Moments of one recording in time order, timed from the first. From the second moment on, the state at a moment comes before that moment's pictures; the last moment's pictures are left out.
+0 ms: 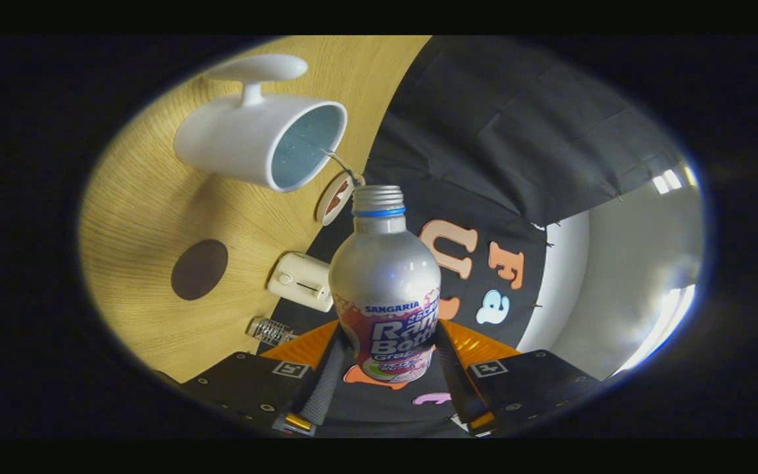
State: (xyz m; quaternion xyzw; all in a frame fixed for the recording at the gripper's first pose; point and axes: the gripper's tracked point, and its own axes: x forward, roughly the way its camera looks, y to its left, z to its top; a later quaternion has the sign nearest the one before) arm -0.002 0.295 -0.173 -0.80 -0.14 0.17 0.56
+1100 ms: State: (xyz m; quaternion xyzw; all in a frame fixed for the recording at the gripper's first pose) arm -0.004 0.305 -0.168 -0.81 -0.16 0.18 0.53
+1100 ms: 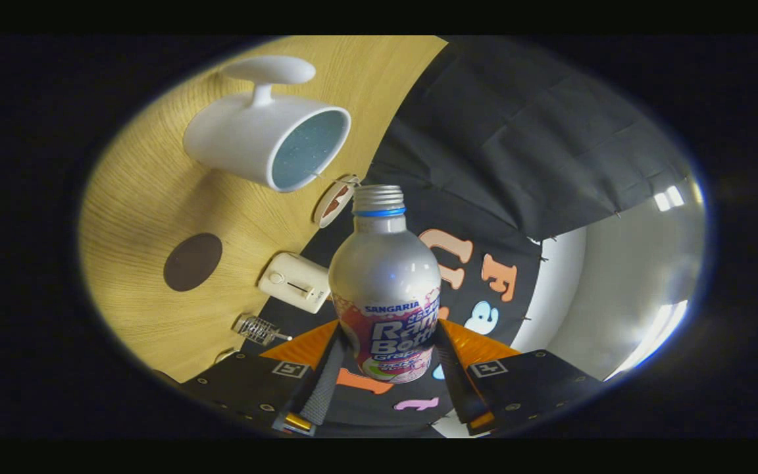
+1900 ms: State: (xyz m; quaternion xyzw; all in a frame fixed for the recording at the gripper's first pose) arm -0.018 0.300 -0.220 -0.65 -0.01 0.28 0.71
